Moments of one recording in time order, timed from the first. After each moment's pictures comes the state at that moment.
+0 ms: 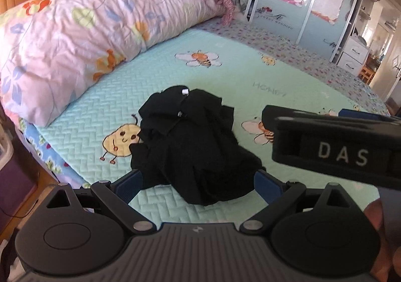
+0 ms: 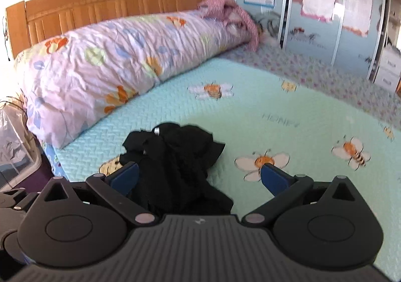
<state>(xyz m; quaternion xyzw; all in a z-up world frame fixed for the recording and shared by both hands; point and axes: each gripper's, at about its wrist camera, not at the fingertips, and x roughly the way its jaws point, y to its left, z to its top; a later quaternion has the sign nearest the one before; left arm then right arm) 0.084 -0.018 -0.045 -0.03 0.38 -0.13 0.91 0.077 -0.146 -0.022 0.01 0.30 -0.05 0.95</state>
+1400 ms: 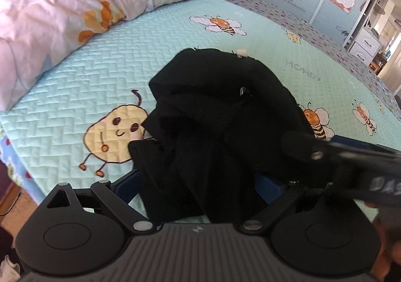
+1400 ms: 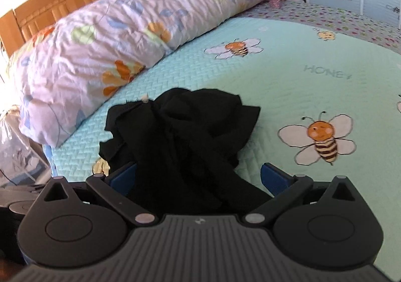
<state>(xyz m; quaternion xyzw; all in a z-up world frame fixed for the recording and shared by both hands) 0.205 -0.005 -0.152 -0.04 0.44 -0.16 0.88 0.183 -0.175 -0.144 0.10 0.37 0.03 0.92</state>
